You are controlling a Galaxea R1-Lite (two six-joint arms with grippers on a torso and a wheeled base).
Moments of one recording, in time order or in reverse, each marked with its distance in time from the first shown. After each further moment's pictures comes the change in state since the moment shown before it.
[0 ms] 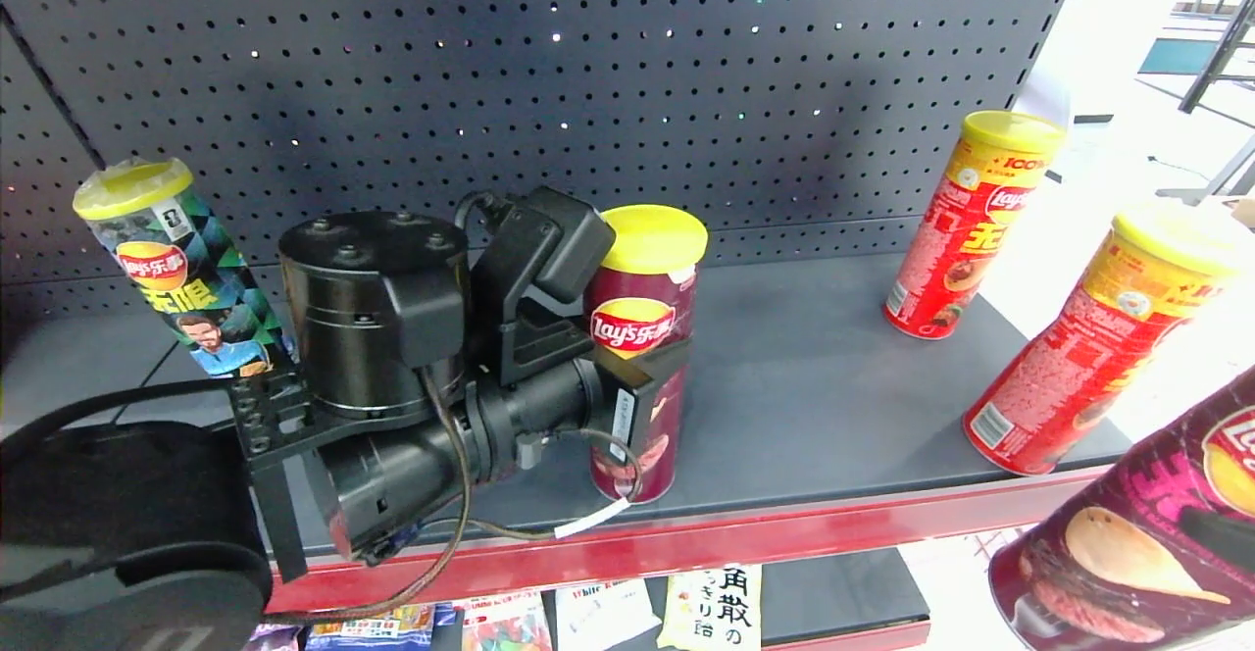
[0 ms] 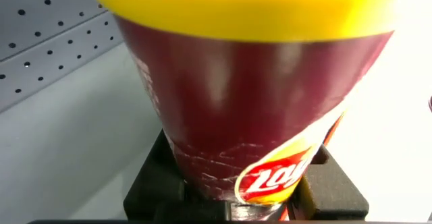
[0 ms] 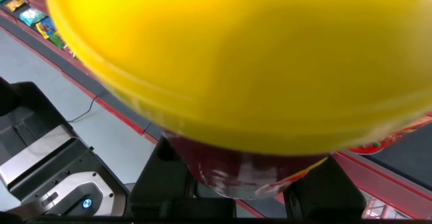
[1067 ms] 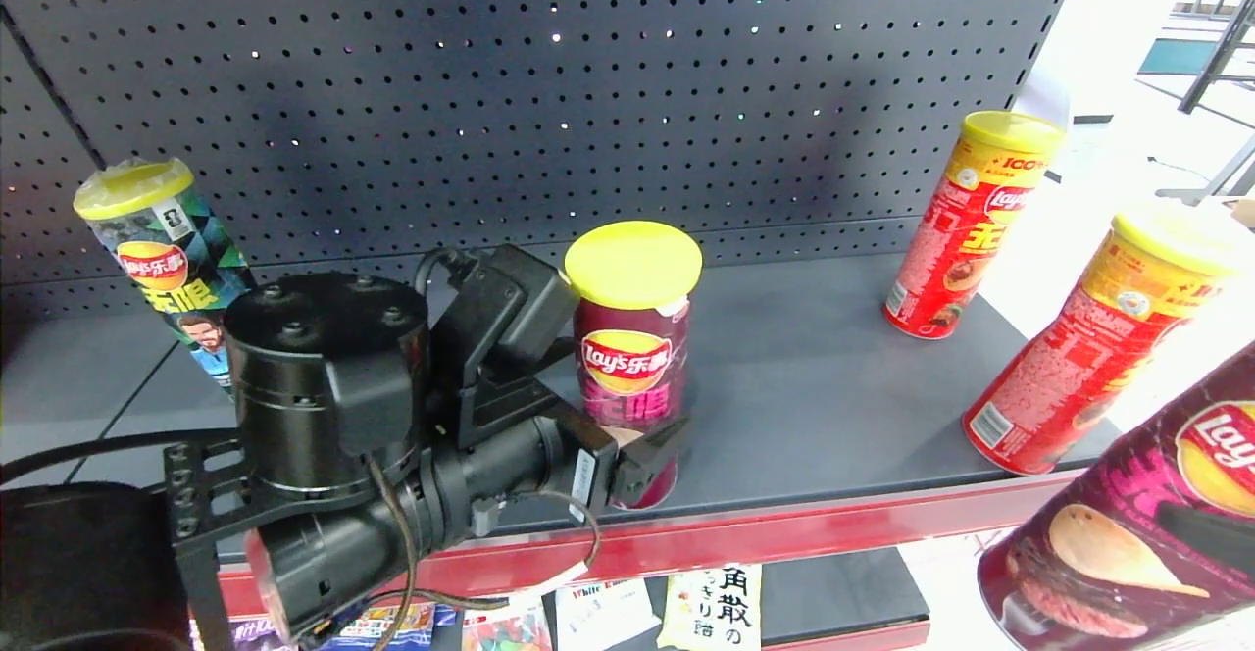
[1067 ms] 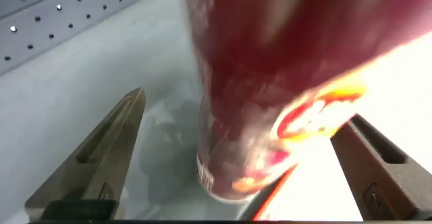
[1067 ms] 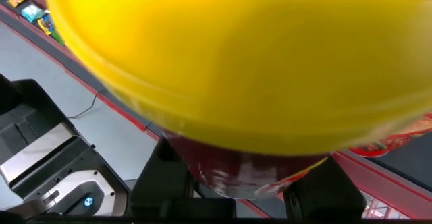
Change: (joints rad) left arm -0.016 -0.072 0.139 0.000 0.065 0.001; right arm 0.004 0.031 -0.005 -0.007 0.007 -0.001
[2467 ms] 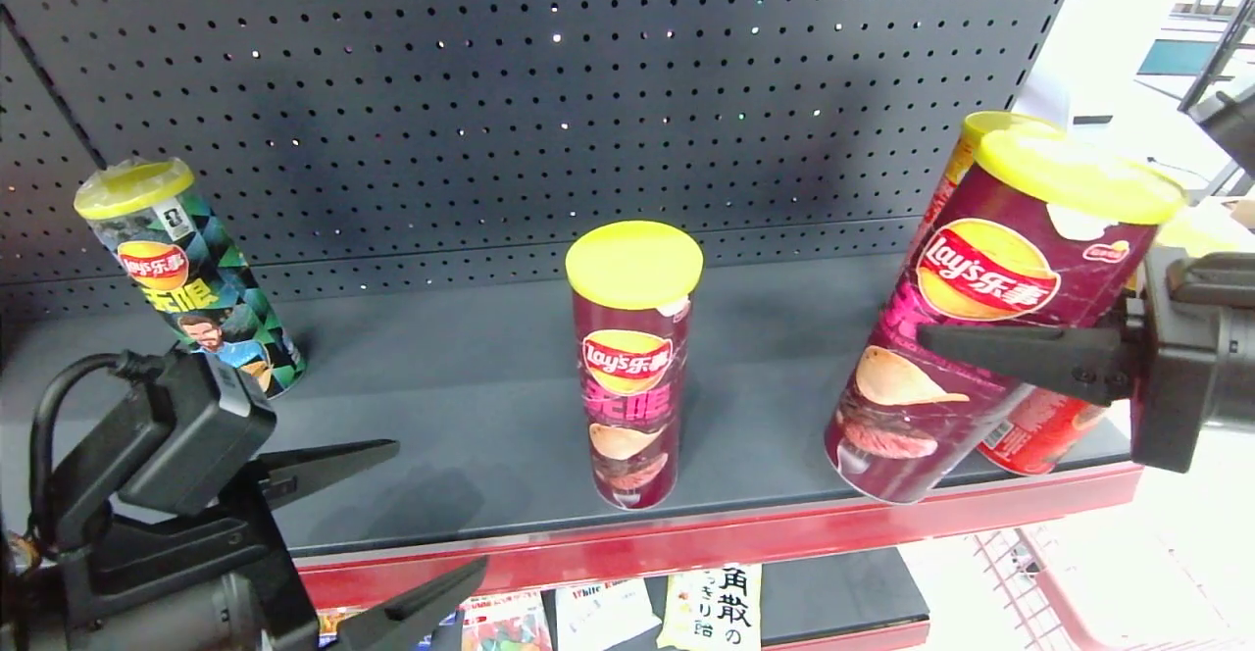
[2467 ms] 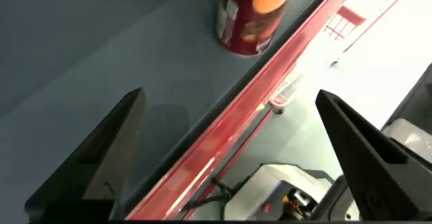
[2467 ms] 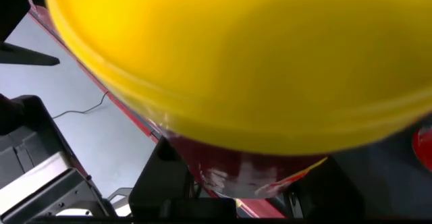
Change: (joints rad) left arm 0.171 -0.477 0.246 0.350 -0.189 0.020; right arm 0.127 0.423 -0.290 -0.109 -0.021 -0.026
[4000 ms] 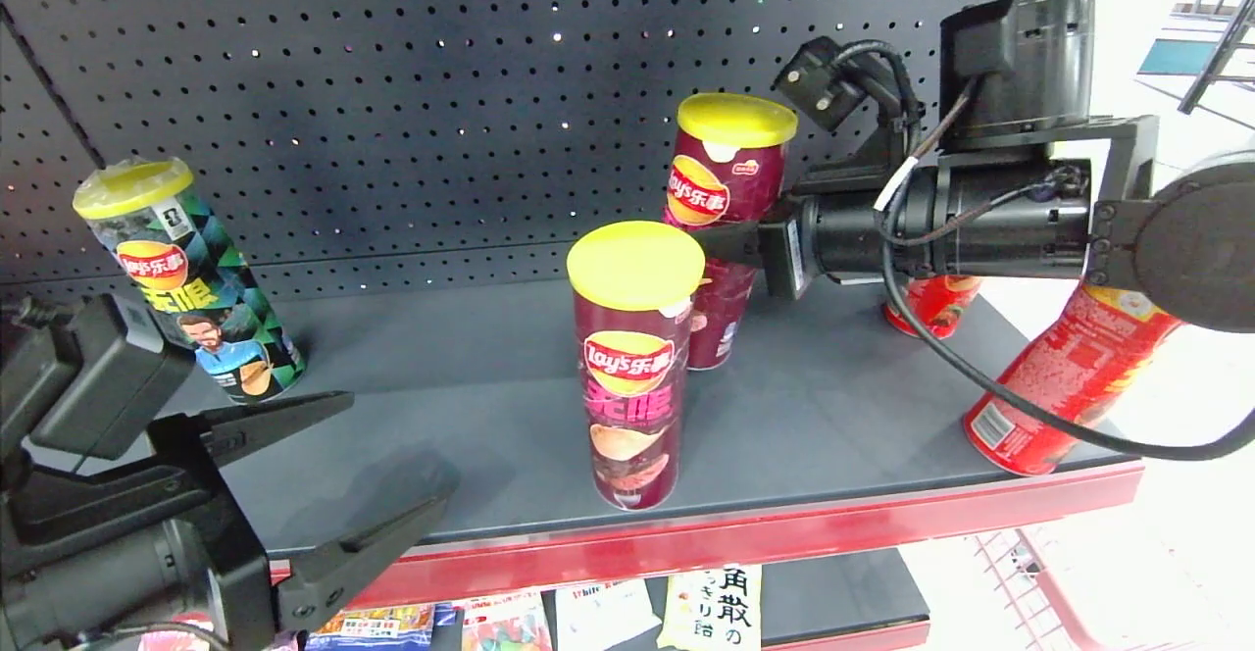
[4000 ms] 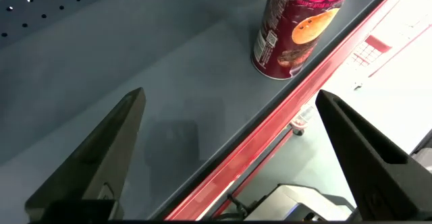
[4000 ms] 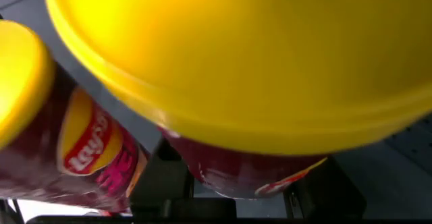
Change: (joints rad) left arm 0.086 -0.041 -0.043 0.007 -0.005 0.026; right arm 0.065 0.537 -0.456 -0.079 0.015 -0.093
